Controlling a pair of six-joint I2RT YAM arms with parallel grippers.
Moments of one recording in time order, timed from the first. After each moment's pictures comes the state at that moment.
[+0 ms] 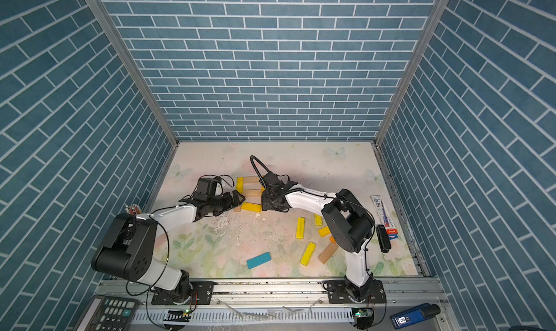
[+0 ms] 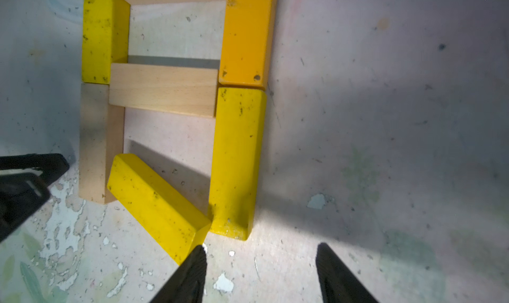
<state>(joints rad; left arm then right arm) -0.25 1.52 0.68 -0.04 0.32 -0.62 0.86 1.92 1.31 -0.47 0.01 0.64</state>
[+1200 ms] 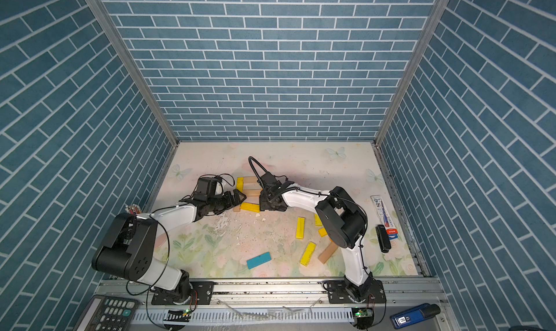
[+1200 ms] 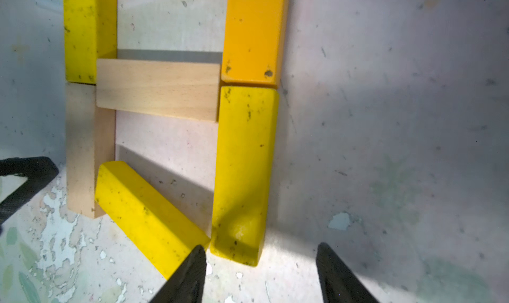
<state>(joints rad) -0.25 1.52 0.68 0.00 0.35 -0.62 0.86 1.99 1.35 -0.46 -0.02 0.65</state>
